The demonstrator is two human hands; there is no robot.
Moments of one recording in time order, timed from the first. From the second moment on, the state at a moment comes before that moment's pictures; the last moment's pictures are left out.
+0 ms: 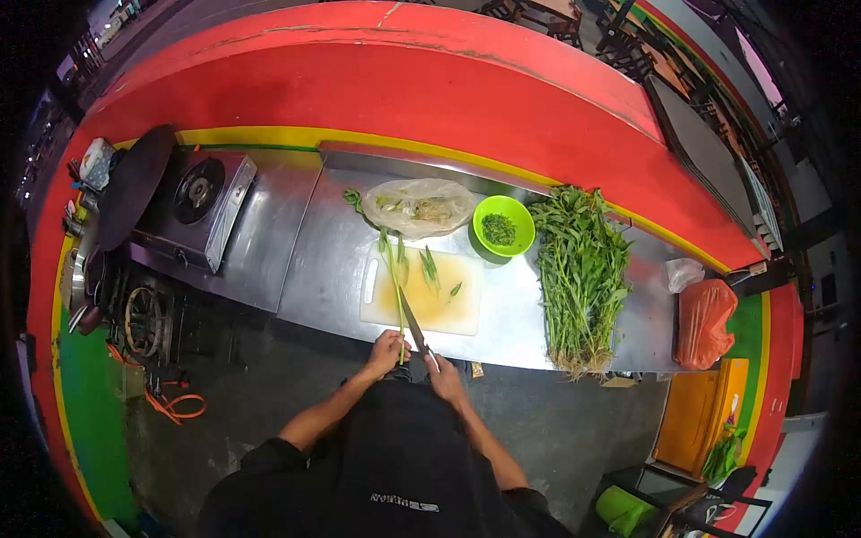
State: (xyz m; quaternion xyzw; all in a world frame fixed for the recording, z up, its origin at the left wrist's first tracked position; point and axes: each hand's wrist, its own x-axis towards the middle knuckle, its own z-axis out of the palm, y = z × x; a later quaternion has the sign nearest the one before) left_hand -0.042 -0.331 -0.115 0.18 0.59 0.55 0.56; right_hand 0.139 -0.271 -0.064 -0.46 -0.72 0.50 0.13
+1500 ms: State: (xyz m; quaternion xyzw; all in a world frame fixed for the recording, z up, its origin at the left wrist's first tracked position) left_hand -0.046 -0.351 -0.103 0.17 0.60 0.53 0.58; right_hand 0.114 -0.243 -0.045 -0.49 -0.63 0.60 0.04
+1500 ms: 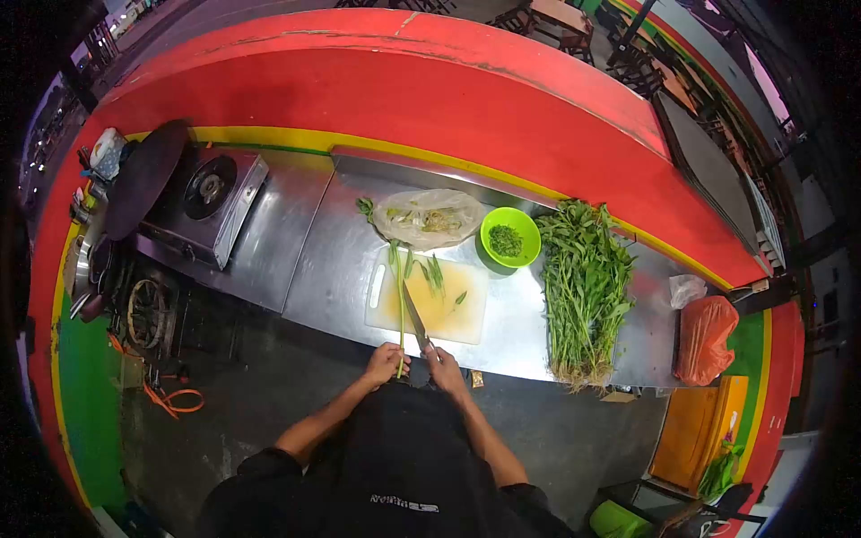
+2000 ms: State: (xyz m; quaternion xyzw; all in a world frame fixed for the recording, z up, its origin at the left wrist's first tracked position) left_hand -0.041 -0.345 -0.096 0.19 0.62 0.52 0.55; right_hand 0.115 -0.249 -0.046 -0.47 -0.55 0.69 0.06
